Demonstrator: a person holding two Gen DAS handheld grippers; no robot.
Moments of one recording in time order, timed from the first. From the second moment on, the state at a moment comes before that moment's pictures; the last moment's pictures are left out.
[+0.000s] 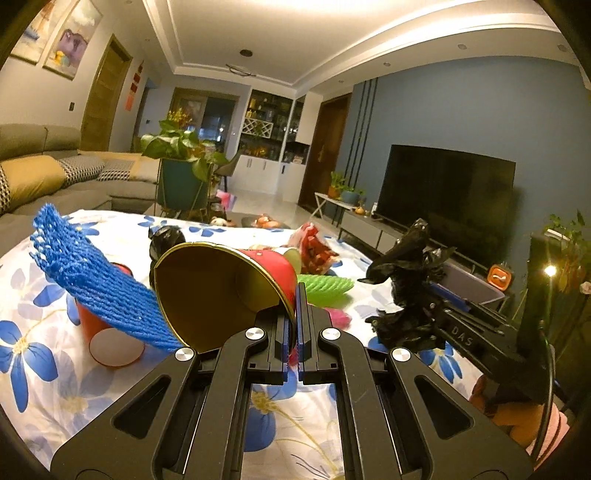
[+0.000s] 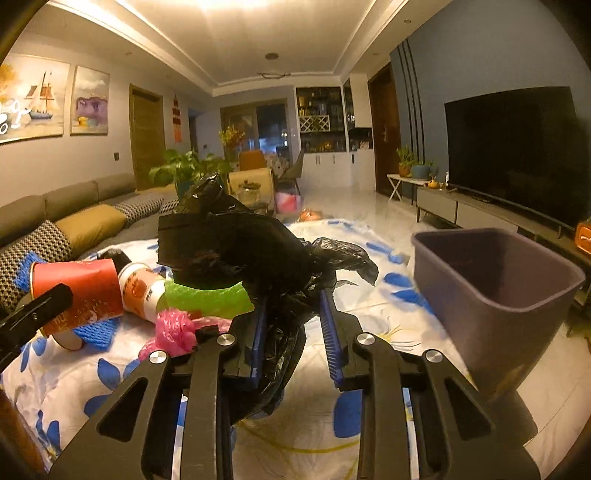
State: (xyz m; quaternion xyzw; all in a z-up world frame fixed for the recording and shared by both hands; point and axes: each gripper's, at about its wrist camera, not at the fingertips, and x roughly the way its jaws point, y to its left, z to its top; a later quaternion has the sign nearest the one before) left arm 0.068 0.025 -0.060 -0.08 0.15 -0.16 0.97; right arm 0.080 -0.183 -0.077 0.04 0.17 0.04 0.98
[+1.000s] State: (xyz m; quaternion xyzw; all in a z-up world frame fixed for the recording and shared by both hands) left arm 0.119 -0.102 -0.008 -0.02 0.11 -0.26 0.96; right arm 0.049 -0.284 -0.032 0.04 0.07 -0.10 0.99
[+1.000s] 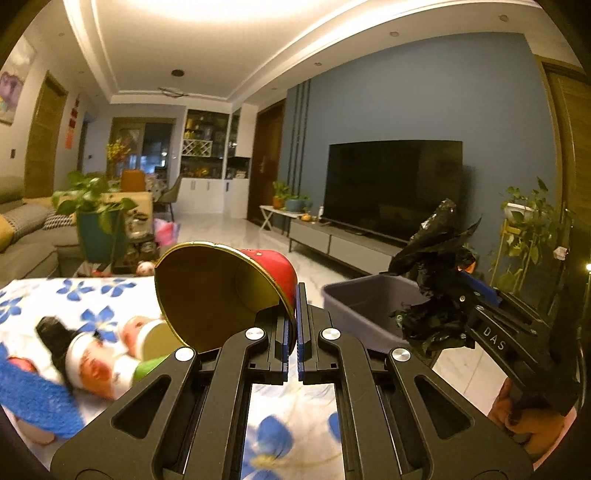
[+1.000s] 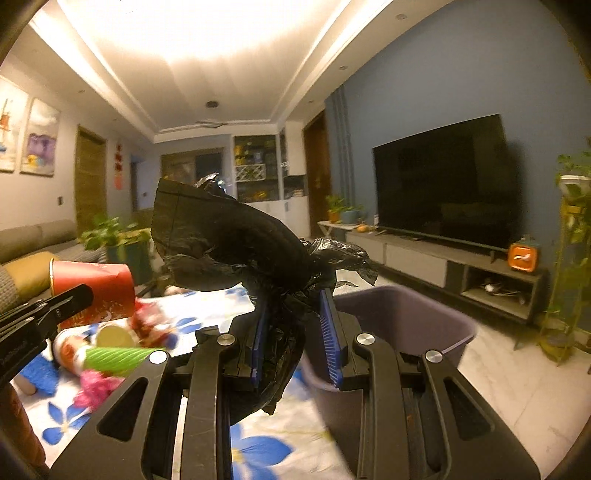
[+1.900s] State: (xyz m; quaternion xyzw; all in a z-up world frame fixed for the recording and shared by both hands) left arm 0.190 -0.227 -0.006 -0.01 0.12 -0.34 0.93; right arm 0.079 -0.356 -0.029 0.04 0.04 -0.21 0.98
